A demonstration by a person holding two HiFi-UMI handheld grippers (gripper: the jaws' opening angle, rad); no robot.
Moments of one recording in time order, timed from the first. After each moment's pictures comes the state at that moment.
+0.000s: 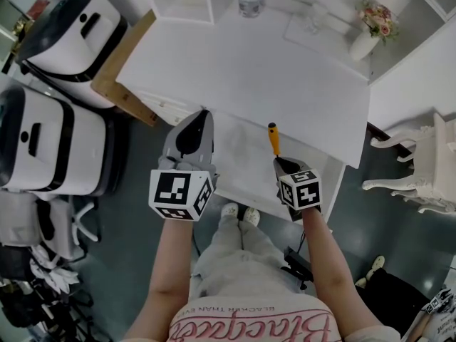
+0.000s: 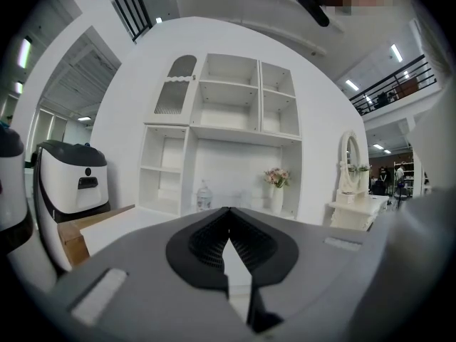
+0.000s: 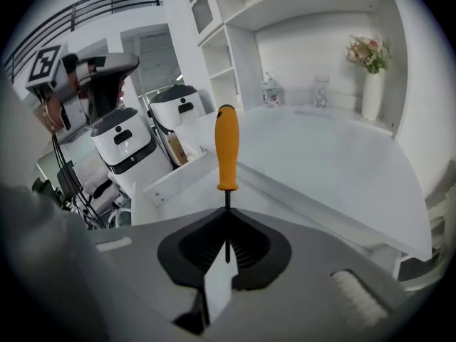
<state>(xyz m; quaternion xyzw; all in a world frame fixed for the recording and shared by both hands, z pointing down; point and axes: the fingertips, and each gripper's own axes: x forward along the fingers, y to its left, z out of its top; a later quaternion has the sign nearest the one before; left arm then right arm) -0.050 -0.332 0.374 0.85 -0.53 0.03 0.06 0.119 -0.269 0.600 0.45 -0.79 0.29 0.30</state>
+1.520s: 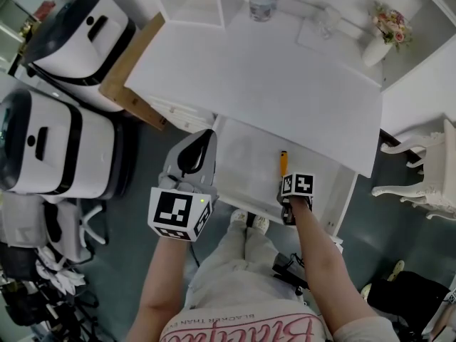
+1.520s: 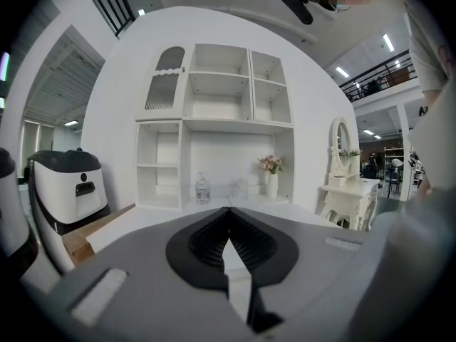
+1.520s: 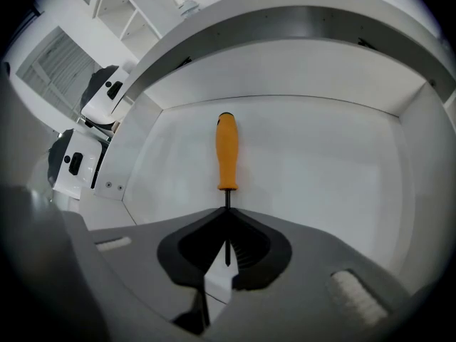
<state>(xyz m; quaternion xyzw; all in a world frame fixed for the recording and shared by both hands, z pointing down) -0.067 -0.319 0.385 0.86 -0.50 0.09 0.05 0.133 -0.233 0.759 0.48 -0.60 0.55 0.33</state>
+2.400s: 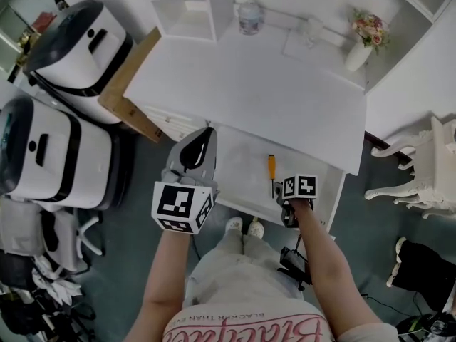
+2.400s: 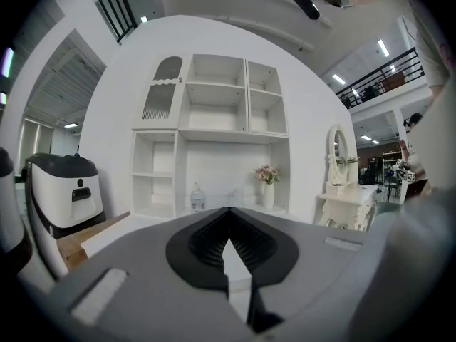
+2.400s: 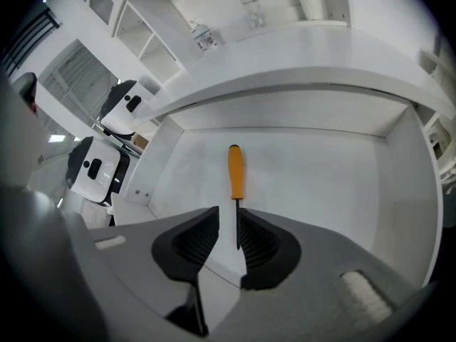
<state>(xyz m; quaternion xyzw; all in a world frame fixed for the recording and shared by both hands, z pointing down) -0.051 -0.314 0.363 0.87 -0.50 0.06 0.03 0.139 -0.236 0.703 0.47 -0.64 0.53 0.29</state>
